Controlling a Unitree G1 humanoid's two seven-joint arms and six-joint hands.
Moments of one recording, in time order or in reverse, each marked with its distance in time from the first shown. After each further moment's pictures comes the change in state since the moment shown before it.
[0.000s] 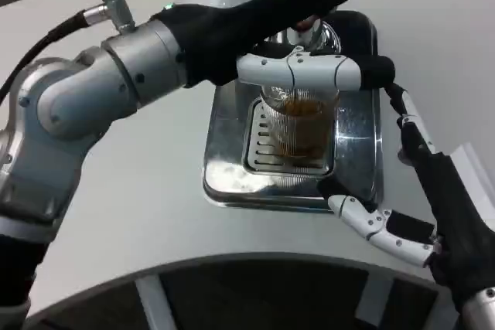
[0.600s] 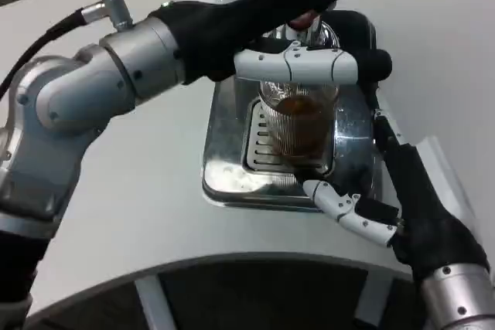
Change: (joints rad) left arm -0.007 -0.006 0.010 0.024 -0.007 -0.011 0.000; right arm -0.119 0.001 0.066 0.166 0.037 0.040 -0.126
